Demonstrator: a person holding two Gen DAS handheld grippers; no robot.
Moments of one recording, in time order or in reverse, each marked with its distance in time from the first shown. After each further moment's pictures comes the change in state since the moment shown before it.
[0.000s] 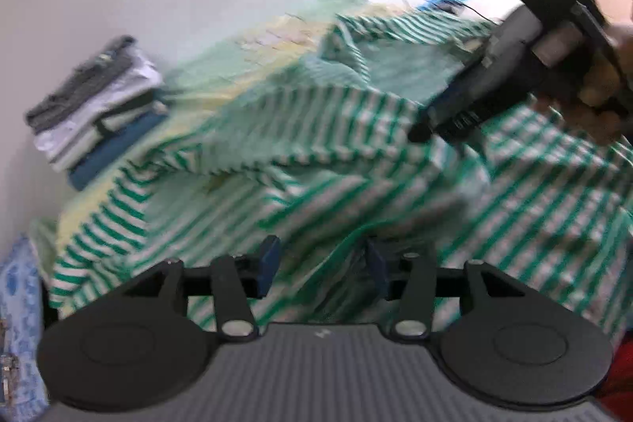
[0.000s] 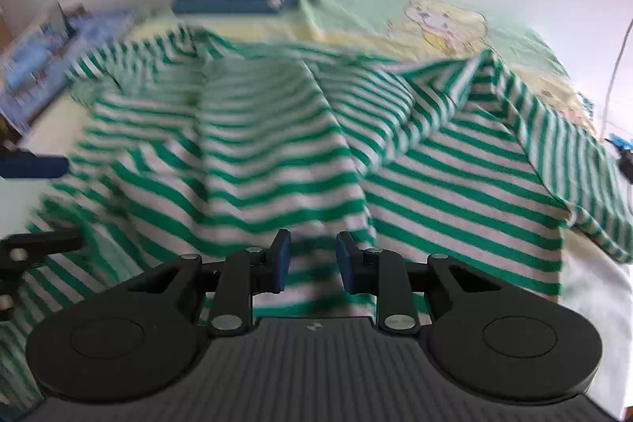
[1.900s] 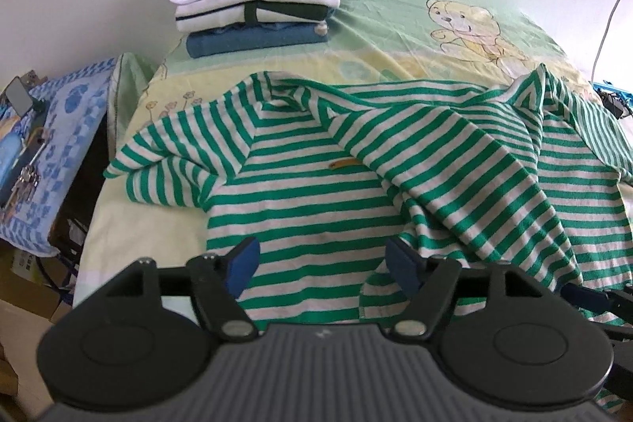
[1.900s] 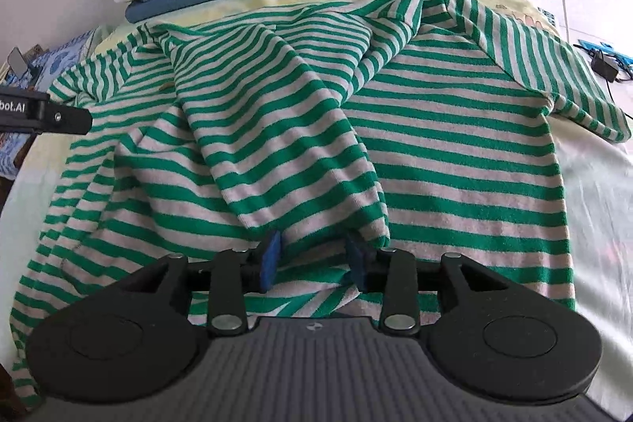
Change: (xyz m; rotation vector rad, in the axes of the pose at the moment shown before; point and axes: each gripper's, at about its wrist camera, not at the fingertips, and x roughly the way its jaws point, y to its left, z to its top) left arm 0.015 0.099 0.056 -0.621 0.216 0.232; right arm -0.018 0.009 -0.019 0.258 0.048 0.008
